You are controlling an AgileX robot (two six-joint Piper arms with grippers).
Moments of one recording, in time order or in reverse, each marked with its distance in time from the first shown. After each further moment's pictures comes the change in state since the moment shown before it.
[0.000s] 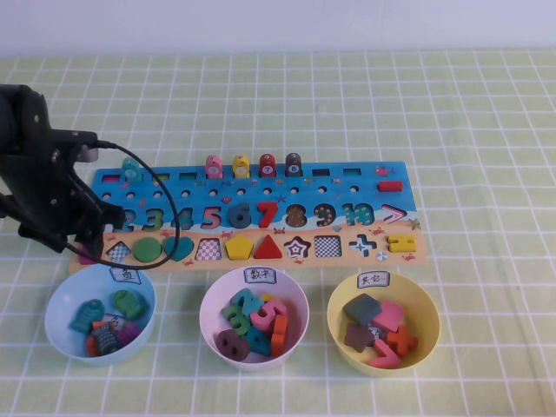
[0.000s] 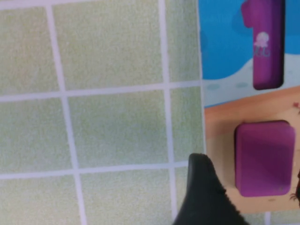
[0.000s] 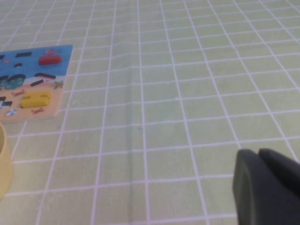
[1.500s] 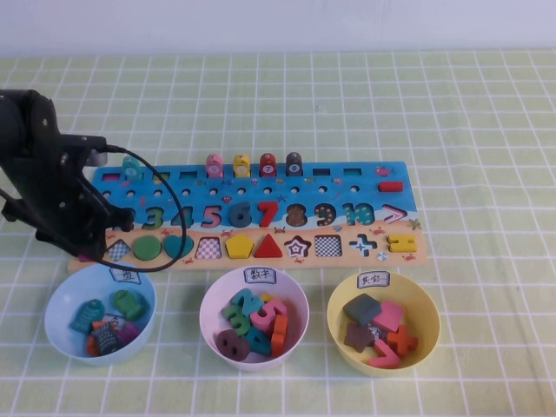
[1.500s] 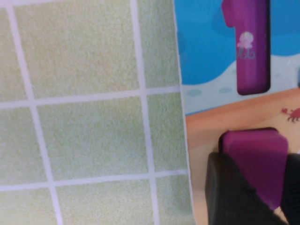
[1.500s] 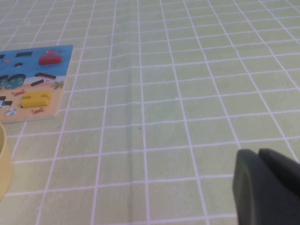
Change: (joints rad) right arm 0.000 0.000 0.000 0.000 0.000 0.000; left arm -0.011 0.020 0.000 -0.027 -0.009 0.020
